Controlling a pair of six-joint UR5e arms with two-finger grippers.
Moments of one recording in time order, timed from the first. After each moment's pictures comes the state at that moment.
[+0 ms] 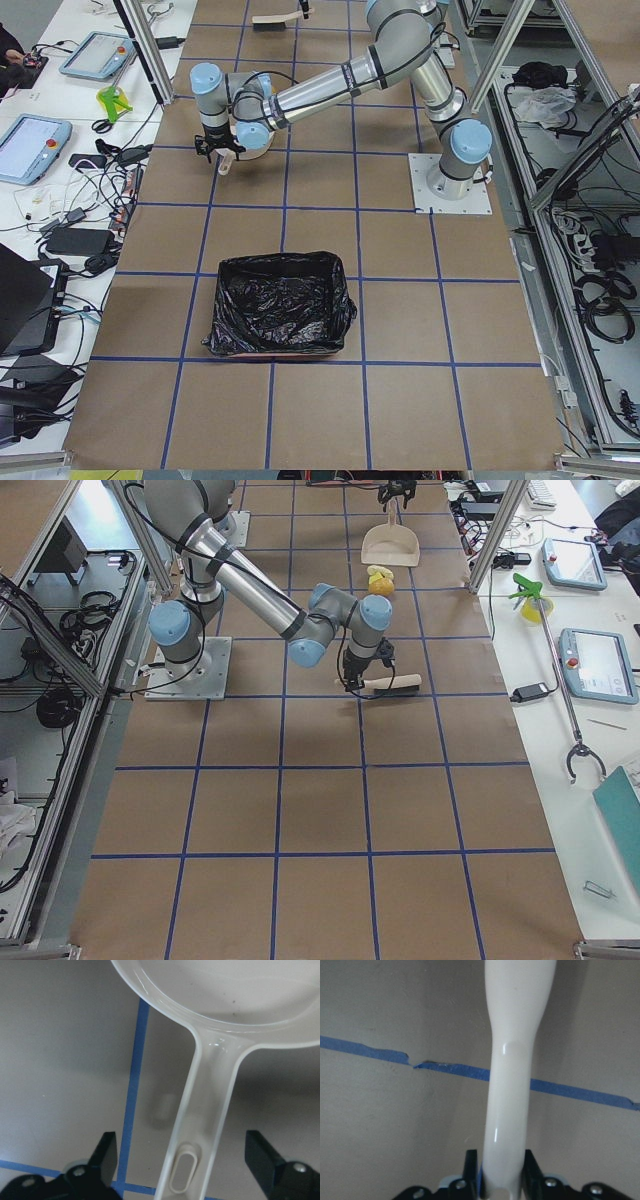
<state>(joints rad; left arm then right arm) -1.41 -2.22 -1.33 -1.11 1.59 1.56 1.13 -1.26 1.88 -2.06 -1.63 -0.65</state>
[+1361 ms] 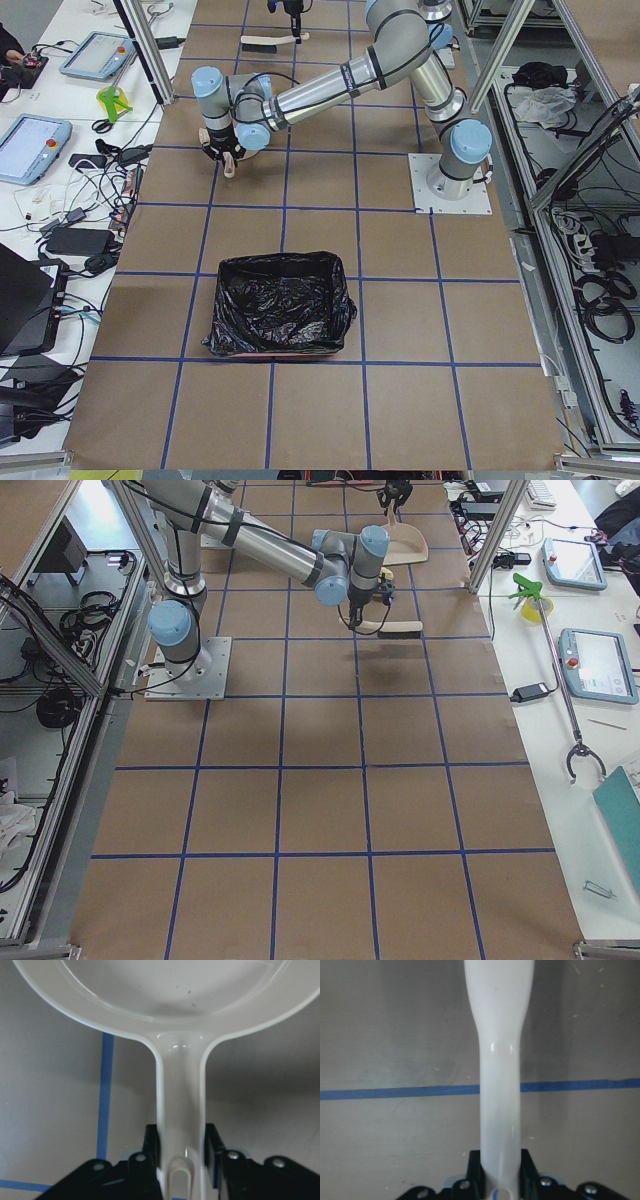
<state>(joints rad) -1.41 -2.22 -1.34 -1.15 1.62 1.60 1.57 -1.29 1.82 -2.00 -1.55 0.06</state>
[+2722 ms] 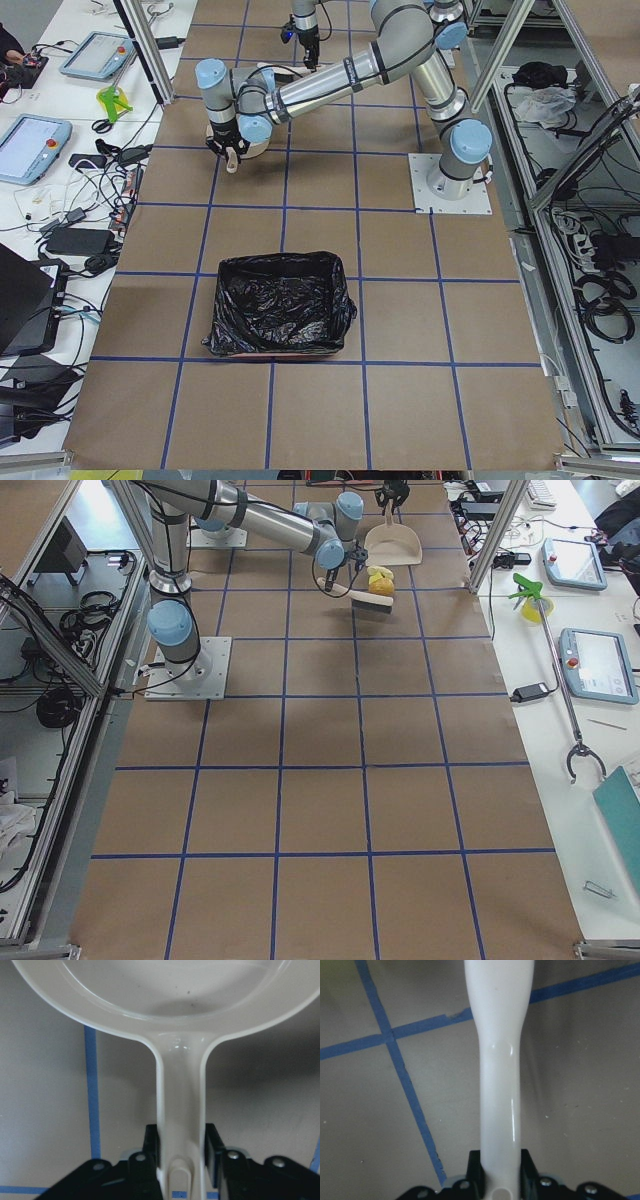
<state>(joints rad) -1.44 -2.20 -1.36 -1.16 1.66 1.64 1.85 -1.26 1.82 -1.99 -1.45 0.52</state>
